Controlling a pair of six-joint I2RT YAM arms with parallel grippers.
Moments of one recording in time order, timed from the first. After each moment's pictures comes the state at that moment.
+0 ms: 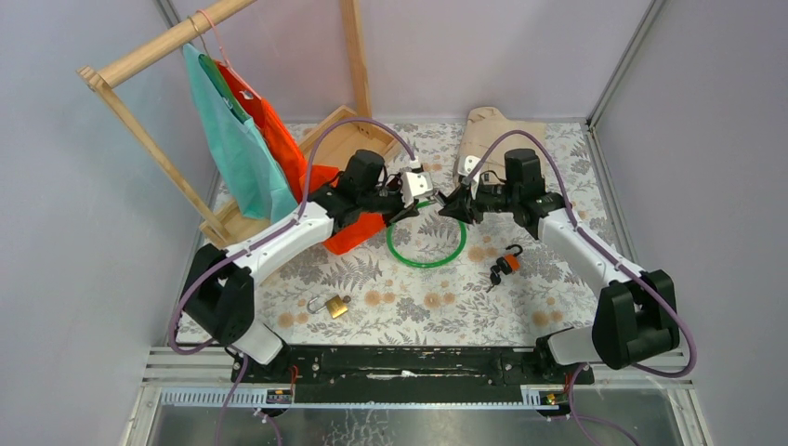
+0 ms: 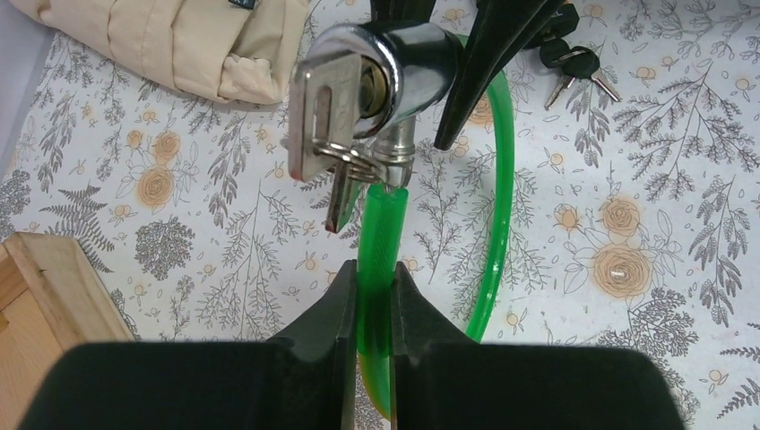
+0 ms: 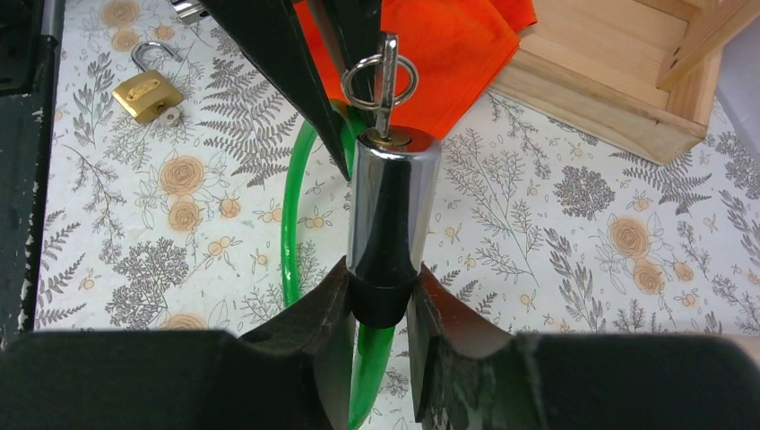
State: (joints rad) left arm -0.60 1.57 1.20 -0.21 0.55 0.50; right arm 0.31 1.39 0.99 -0.18 -0.94 -0.59
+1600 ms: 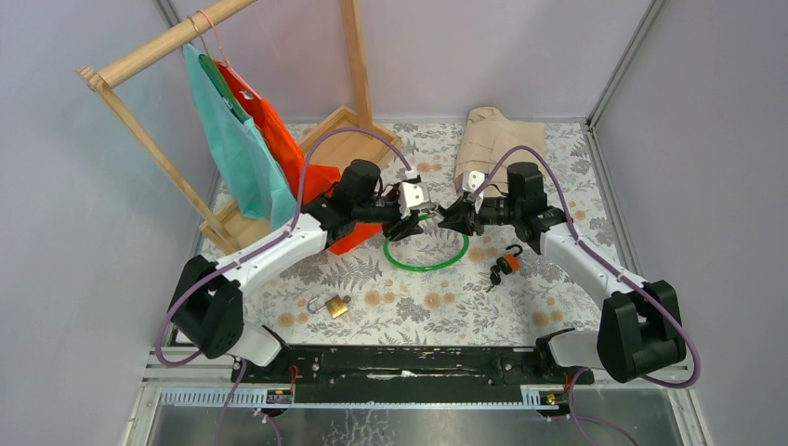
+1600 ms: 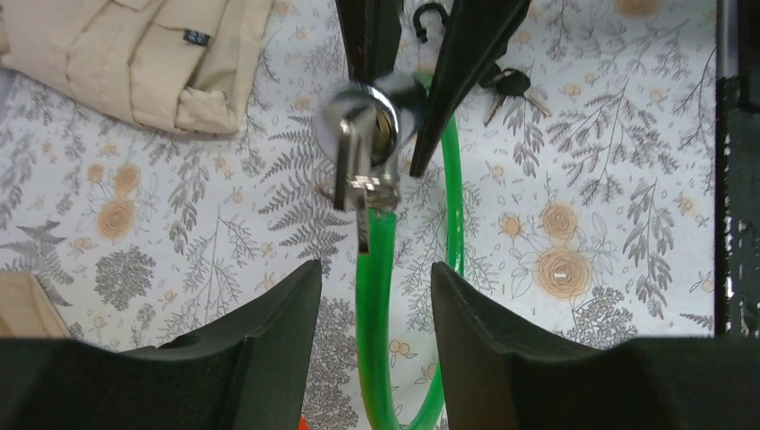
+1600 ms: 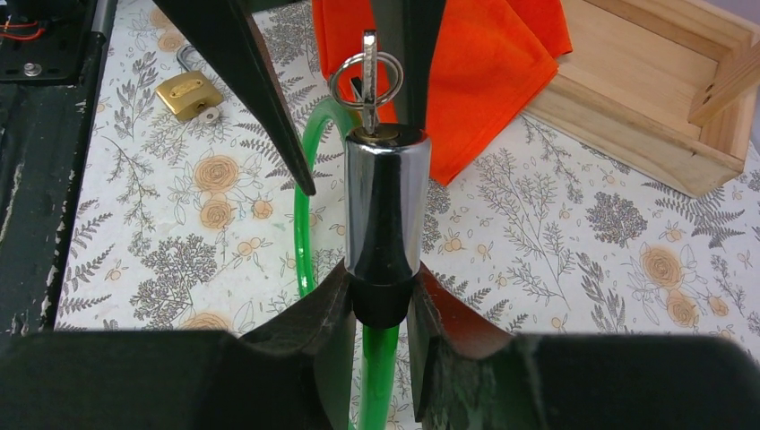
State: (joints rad) left arm -0.65 1.48 1.07 -0.13 0.61 0.46; right arm 0.32 1.32 0.84 -0.07 -1.02 -0.59
